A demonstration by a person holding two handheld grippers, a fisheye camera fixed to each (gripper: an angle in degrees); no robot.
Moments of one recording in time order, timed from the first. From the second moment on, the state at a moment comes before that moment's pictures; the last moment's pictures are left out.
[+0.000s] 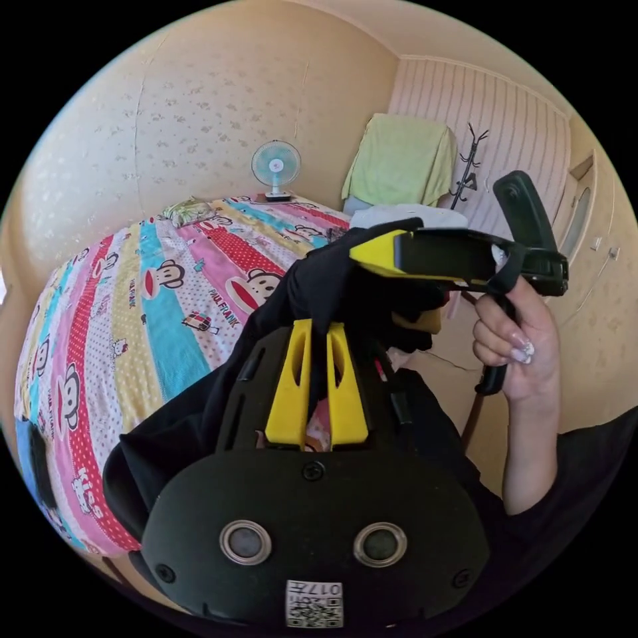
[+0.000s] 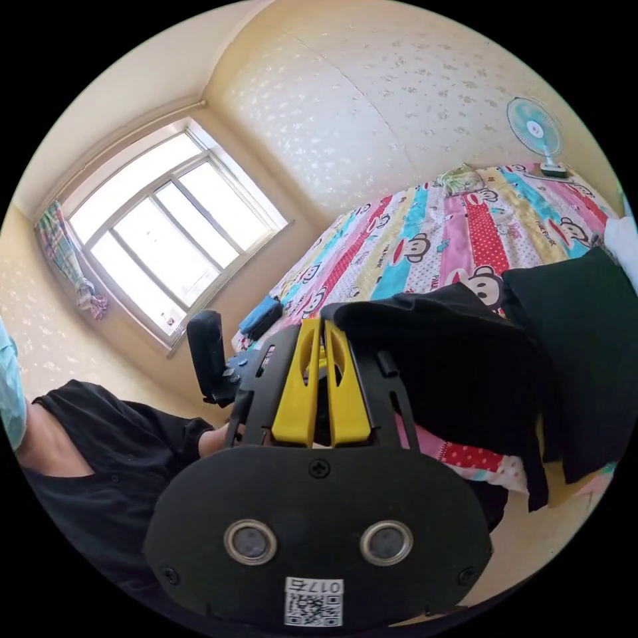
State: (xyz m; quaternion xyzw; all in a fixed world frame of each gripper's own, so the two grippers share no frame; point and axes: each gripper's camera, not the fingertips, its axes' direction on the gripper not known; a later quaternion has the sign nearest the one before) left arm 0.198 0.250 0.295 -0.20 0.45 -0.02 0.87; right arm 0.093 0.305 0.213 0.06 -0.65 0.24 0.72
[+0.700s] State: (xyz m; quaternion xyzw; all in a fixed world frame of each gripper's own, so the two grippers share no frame) left arm -0.001 0.038 0.097 -0.03 0.46 -0.09 0.88; right arm -0.011 0.460 0.252 0.07 -0.60 0.44 0.66
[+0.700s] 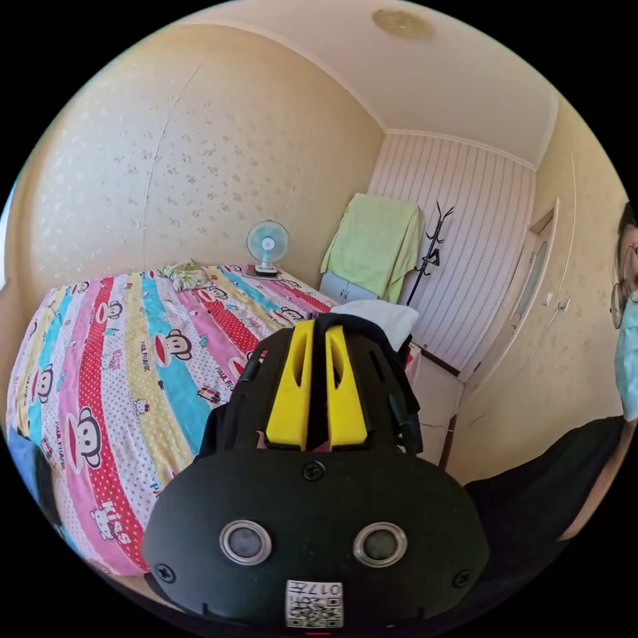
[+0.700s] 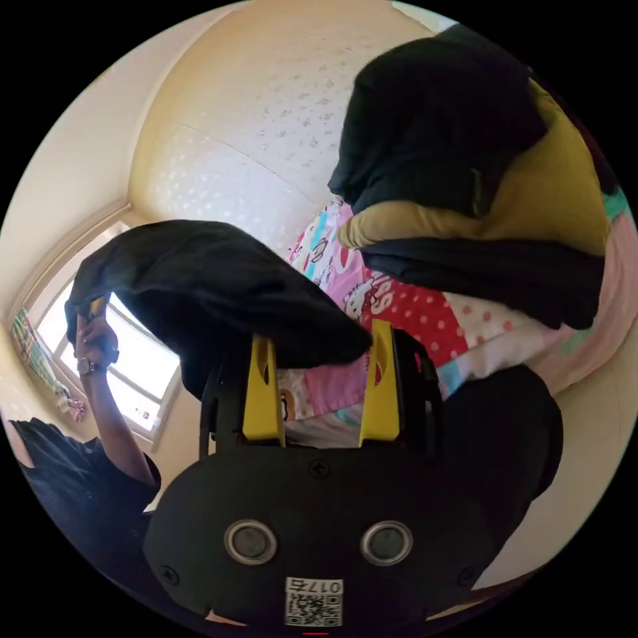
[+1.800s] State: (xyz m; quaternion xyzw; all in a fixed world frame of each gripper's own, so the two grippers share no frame) left arm -0.452 -0.287 0.136 0.08 0.32 -0.24 0.91; right arm 0.181 -0.072 -0.031 0.26 -0.42 0.21 0.84
